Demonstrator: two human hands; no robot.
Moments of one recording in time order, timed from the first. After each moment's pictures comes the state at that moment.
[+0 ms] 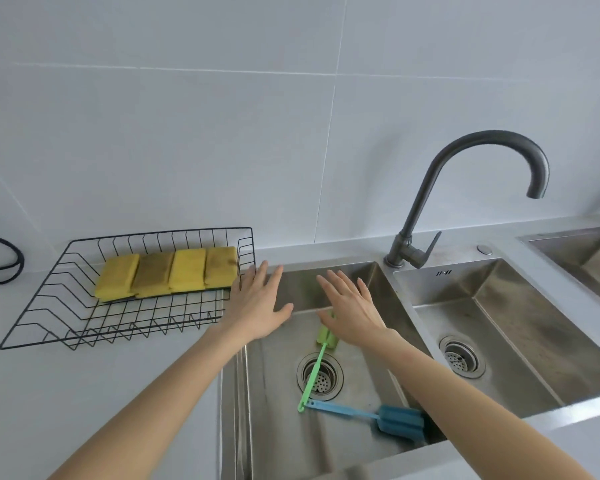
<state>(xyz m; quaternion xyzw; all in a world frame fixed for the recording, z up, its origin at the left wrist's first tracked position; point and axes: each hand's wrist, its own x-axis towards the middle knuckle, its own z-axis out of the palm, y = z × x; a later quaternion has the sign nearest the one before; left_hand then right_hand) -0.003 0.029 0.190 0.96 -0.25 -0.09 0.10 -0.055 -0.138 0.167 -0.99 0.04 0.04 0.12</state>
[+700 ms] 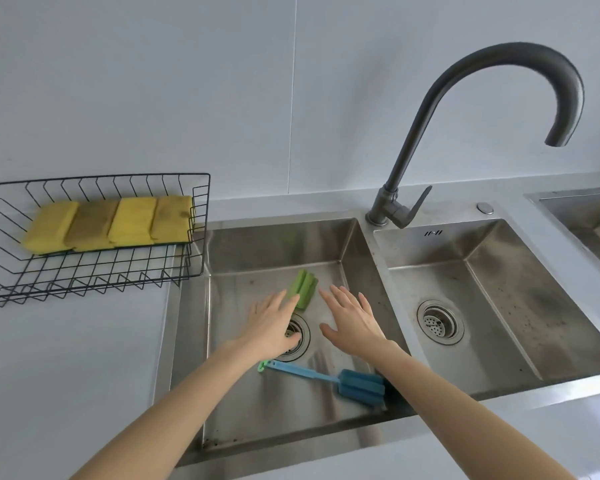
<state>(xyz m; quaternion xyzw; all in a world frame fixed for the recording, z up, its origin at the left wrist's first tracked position) -0.044 -0.065 0.095 0.92 -0.28 -0.25 0.08 -0.088 -0.222 0.078 -0.97 0.04 0.17 0.15</state>
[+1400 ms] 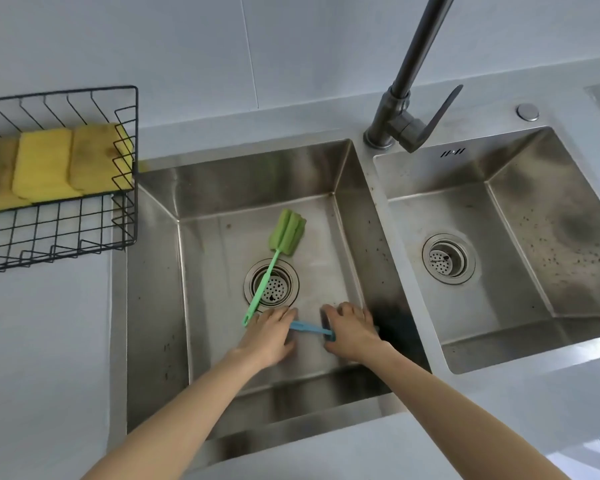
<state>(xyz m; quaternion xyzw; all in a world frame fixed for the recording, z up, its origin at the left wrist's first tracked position) -0.072 -0.086 -0.029 0.87 -0.30 -0.39 0.03 -0.121 -0.240 -0.025 -0.90 0.11 0.40 0.15</state>
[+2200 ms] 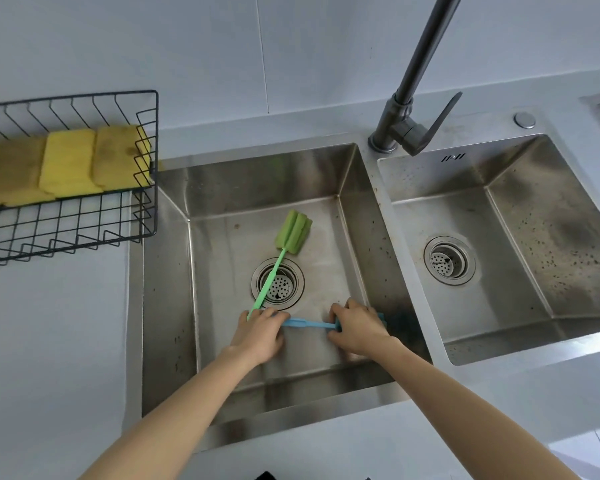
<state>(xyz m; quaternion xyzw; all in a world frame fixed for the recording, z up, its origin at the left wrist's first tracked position) -0.074 -0.062 -0.027 0.90 -0.26 -0.35 0.02 -0.123 -0.240 -0.001 -0.91 0.09 0.36 0.18</state>
